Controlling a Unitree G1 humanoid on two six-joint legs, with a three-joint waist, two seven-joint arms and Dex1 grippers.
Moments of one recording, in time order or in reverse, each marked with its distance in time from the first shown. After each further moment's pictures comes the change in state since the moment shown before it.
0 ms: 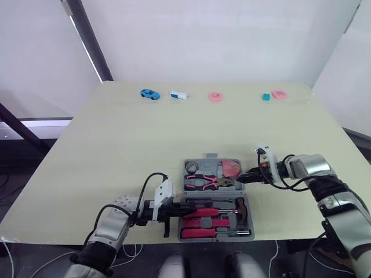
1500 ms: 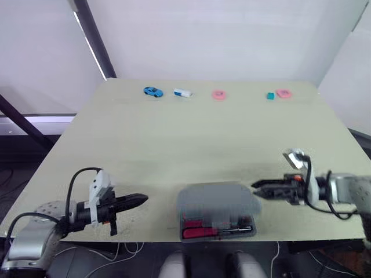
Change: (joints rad) left arm 0.270 0.228 0.459 -0.306 -0.312 0.322 0.123; right arm 0.584 -0.216 -0.443 -1.004 0.549 0.436 -0.022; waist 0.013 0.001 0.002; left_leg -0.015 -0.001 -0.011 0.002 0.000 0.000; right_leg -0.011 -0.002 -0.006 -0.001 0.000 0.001
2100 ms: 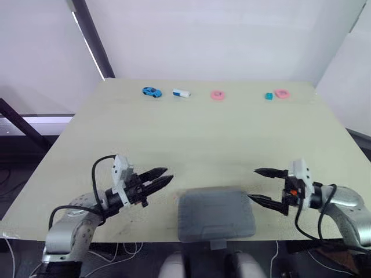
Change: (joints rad) left arm -0.078 -0.144 -0.049 -0.091 -0.045 0.047 0.141; right arm 0.176 0.068 0.083 0.158 -0.404 -1.054 0.035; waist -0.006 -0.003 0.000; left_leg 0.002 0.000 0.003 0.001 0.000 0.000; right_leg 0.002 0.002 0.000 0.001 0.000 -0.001
